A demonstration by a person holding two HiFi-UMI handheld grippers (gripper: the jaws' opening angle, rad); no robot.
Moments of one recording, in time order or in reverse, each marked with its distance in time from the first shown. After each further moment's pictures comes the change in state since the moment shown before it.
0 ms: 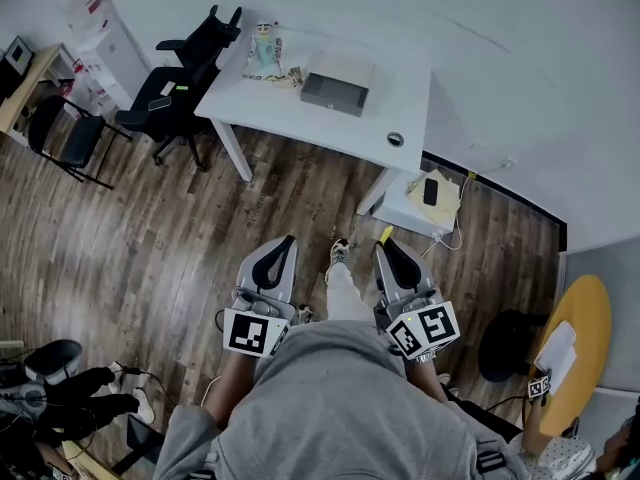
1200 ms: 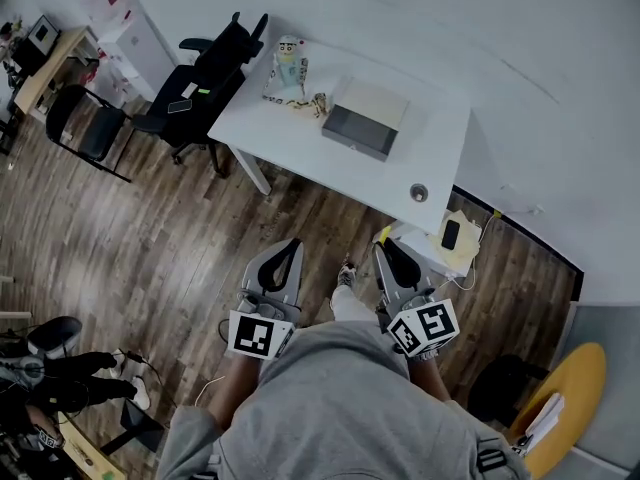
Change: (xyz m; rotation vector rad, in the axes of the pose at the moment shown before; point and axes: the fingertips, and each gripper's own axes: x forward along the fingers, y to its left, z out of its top) left arm 0.157 0.077 -0.006 0.021 0.034 0.127; right arm 0.171 -0.101 0.022 0.025 0.076 0.140
